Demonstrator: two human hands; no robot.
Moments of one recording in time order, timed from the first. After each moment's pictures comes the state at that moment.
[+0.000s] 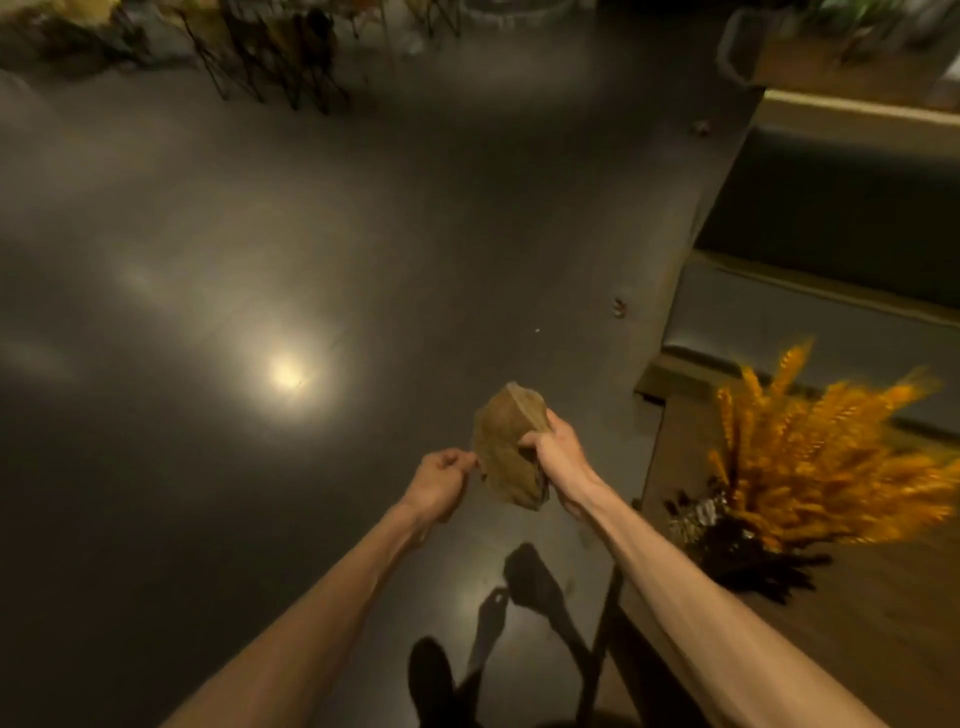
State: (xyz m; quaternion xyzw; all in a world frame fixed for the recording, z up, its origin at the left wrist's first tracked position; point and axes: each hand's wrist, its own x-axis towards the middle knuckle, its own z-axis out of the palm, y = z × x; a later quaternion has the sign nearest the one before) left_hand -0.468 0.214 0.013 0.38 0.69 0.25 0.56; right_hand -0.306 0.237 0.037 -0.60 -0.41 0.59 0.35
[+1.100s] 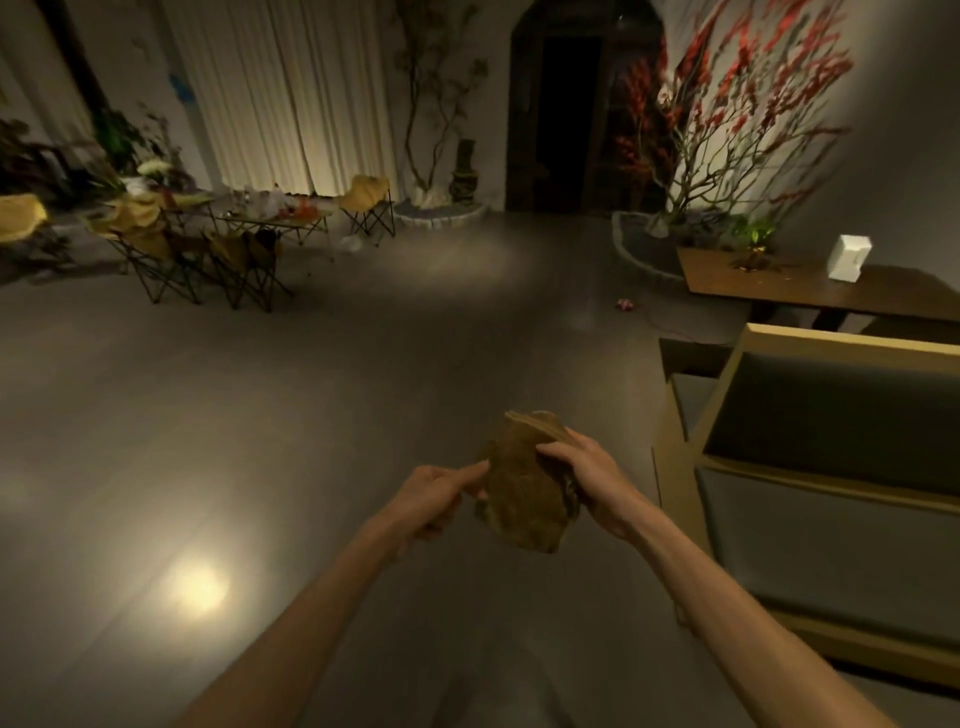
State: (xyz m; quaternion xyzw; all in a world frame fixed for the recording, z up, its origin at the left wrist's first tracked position) left_hand -0.640 0.724 0.203 0.55 0.55 0.24 0.58; right_hand -0.426 0.703 0.213 -0.55 -0.46 0.53 0.45
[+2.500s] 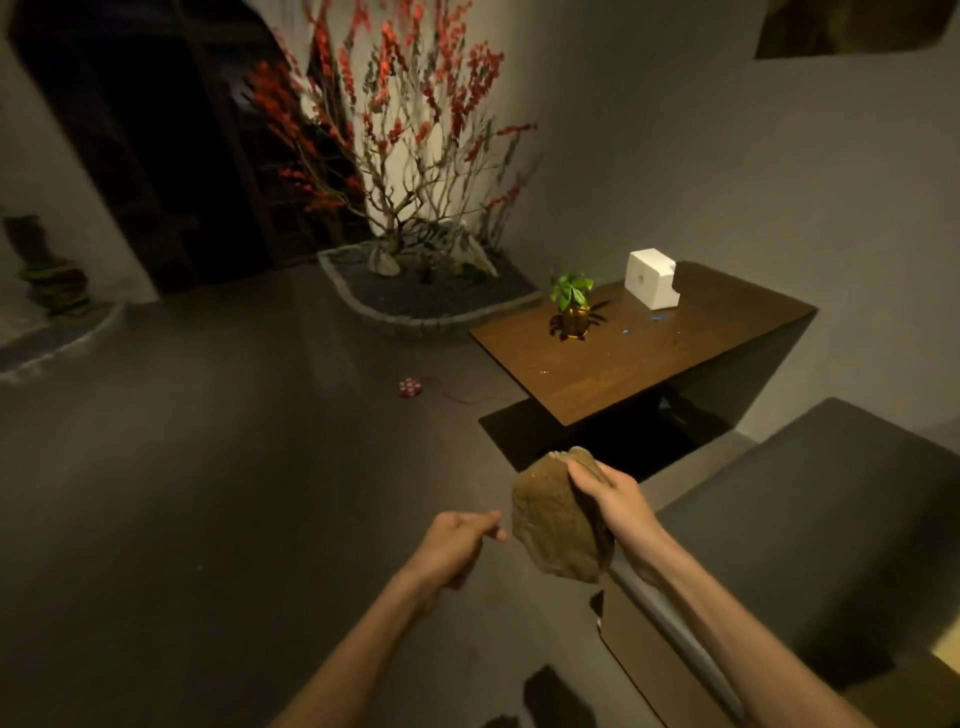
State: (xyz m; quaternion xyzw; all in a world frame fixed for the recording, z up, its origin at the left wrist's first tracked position) left_hand -0.005 1.849 0.157 0.71 0.33 0.01 0.63; right_hand 0.137 1.681 0.176 -0.71 -0.17 0.30 0.62
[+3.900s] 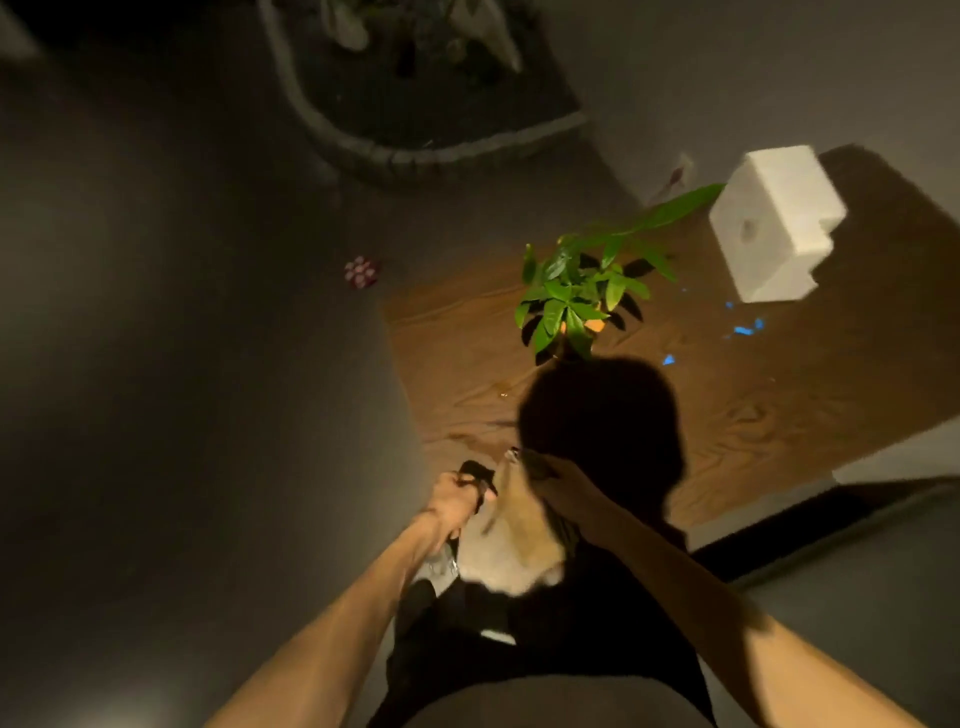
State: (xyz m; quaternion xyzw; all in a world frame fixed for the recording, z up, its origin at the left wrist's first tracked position) left_hand 0.697 2.108 -0.031 0.62 0.54 -0.15 0.55; right_hand 0.832 1.981 -0.069 -0.74 -0.12 0.54 0.38
